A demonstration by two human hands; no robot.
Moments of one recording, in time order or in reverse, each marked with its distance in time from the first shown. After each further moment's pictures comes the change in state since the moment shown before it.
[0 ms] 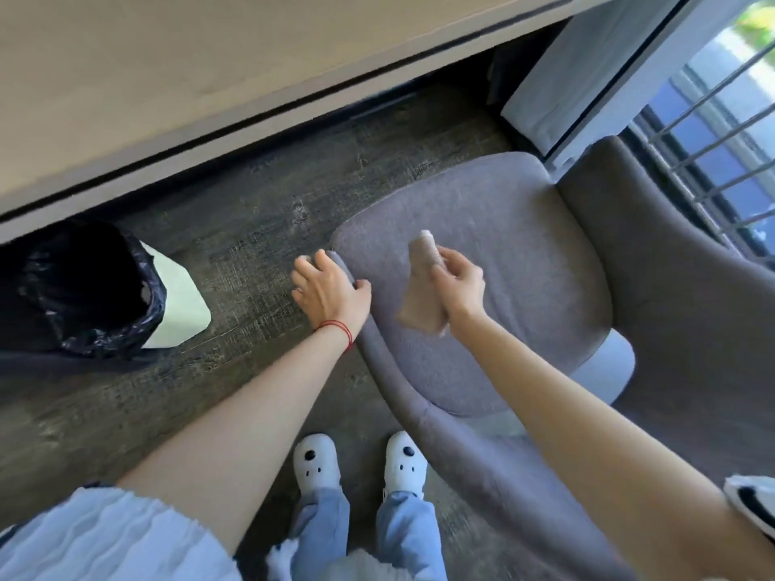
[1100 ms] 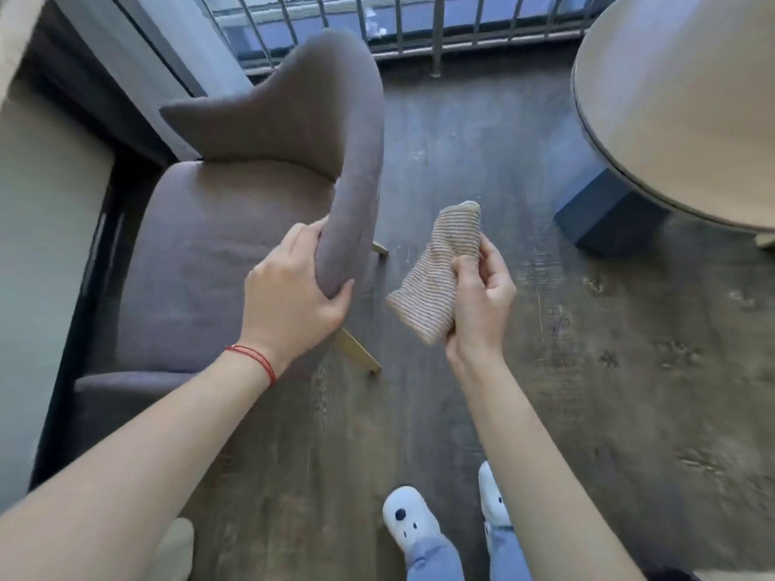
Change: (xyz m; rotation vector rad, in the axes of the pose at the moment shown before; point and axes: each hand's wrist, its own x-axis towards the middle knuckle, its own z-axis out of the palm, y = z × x) left_hand -0.279 0.068 -0.004 0.117 -0.301 1.662; right_hand -0.287 0.163 -0.185 1.198 1.102 0.015
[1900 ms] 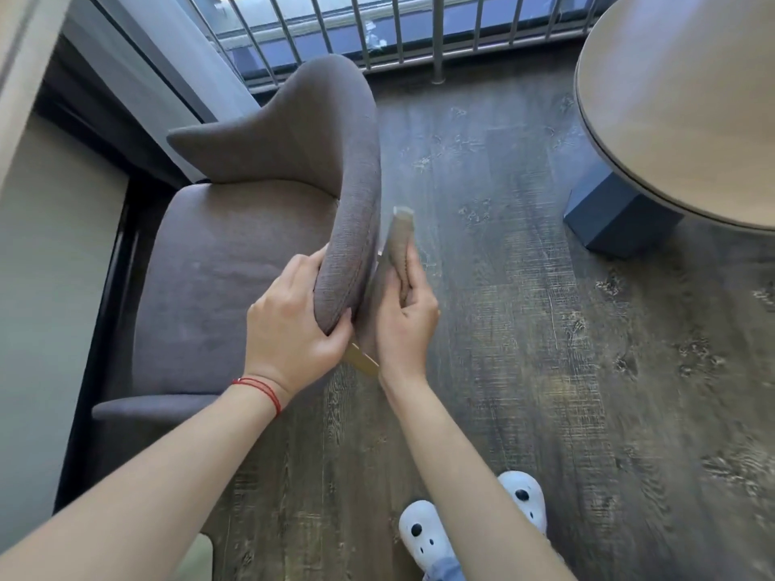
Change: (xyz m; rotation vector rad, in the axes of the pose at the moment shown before) left_hand 0.001 0.001 0.000 -0.011 -0.007 0.000; right_hand -0.017 0.042 0.054 -0.211 -0.137 -0.277
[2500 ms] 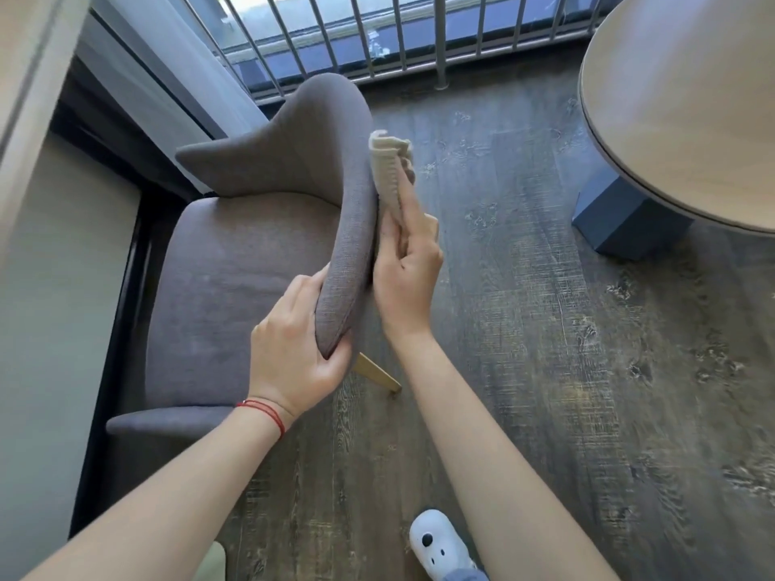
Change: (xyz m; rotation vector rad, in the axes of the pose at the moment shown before) left_hand 0.000 -0.002 0.000 -0.046 -0.039 0.009; right_hand 0.049 -0.024 0.020 -0.073 -0.014 -0.241
